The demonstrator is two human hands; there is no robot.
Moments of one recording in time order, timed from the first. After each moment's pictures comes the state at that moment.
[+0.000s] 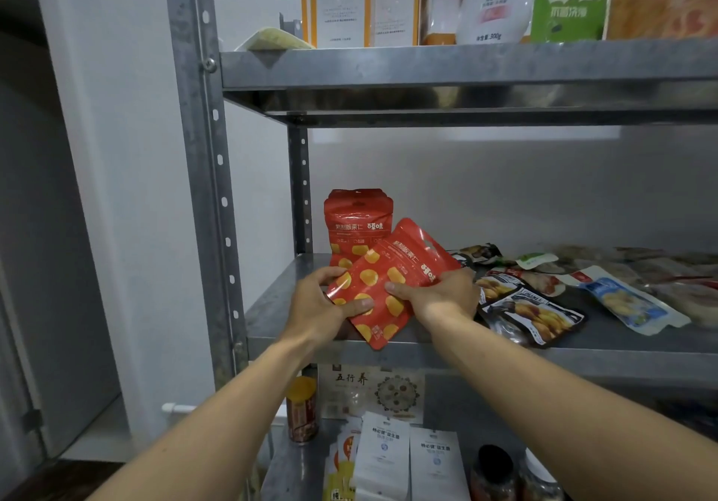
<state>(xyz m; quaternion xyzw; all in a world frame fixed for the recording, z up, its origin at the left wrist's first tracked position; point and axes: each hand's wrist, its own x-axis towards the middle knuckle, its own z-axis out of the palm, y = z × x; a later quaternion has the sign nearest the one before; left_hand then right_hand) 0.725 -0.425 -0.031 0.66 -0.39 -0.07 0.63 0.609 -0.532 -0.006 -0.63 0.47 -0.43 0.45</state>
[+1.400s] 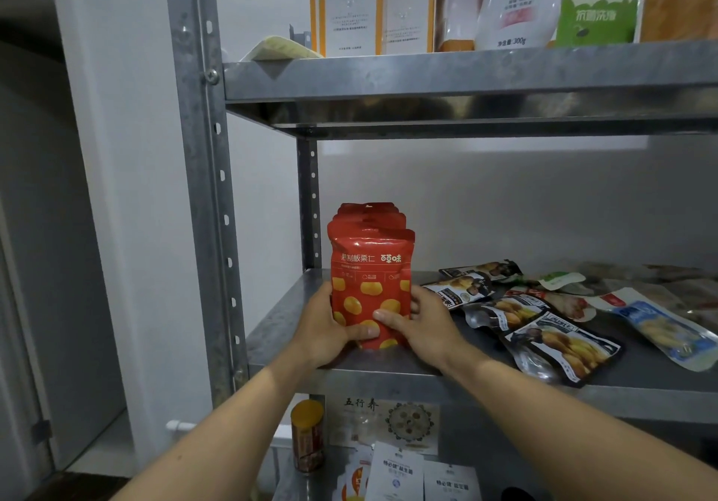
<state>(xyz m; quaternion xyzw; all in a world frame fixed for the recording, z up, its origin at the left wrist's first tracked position) 0.764 -0.447 -0.037 0.66 -0.46 -0.09 0.59 0.641 -0.562 -0.035 -0.76 0.12 -0.35 0.52</state>
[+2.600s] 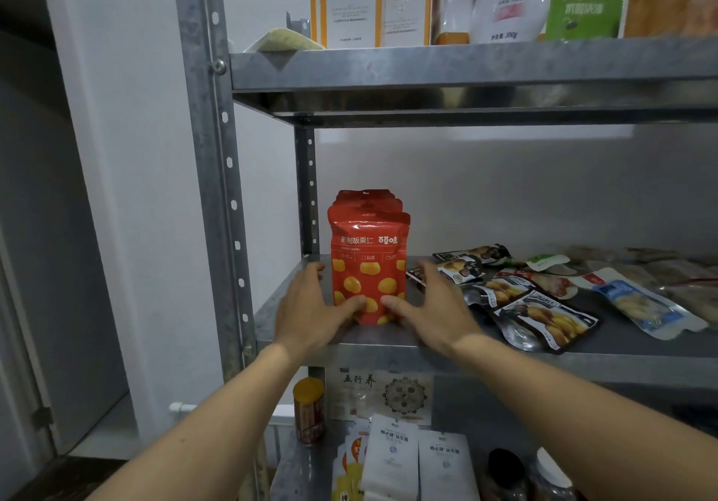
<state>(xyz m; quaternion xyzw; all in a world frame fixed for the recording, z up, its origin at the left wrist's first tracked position) 0.762 -0.426 -0.043 0.79 -0.39 0.09 0.46 0.603 -0.536 -0.021 -0.85 0.26 -0.33 0.30</state>
